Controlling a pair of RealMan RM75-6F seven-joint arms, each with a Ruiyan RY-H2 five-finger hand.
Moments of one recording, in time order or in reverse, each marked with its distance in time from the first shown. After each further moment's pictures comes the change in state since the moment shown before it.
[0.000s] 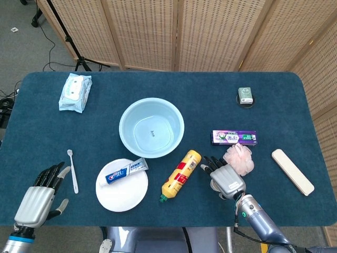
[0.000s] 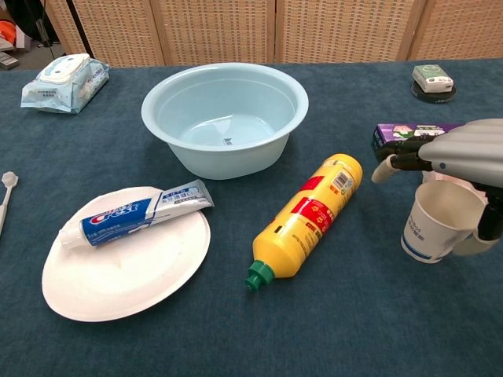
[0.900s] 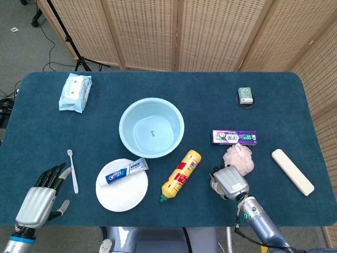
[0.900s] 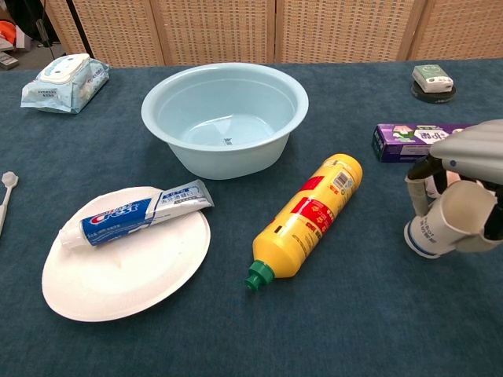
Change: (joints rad) left arm 0.000 0.001 0.003 -0.004 0.005 -0.006 -0.003; right arm 0.014 -0.012 -0.051 -0.015 0.008 0.098 0.032
